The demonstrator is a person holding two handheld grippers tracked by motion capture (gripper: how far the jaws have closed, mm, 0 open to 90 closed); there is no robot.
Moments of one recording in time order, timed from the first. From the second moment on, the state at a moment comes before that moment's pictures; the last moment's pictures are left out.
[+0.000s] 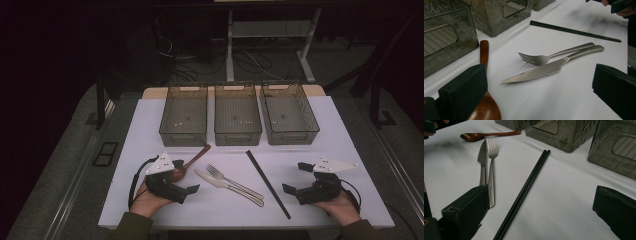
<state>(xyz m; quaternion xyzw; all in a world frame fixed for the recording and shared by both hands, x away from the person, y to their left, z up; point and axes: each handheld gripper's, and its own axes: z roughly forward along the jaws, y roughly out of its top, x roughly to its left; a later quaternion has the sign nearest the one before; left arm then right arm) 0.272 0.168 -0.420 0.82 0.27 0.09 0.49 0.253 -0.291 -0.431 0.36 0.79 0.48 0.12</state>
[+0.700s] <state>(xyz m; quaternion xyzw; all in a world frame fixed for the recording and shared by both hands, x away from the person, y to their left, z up) 0.266 0.164 -0.421 0.82 0.27 0.09 0.49 0.248 -0.283 -0.425 0.36 0.80 0.46 0.10</state>
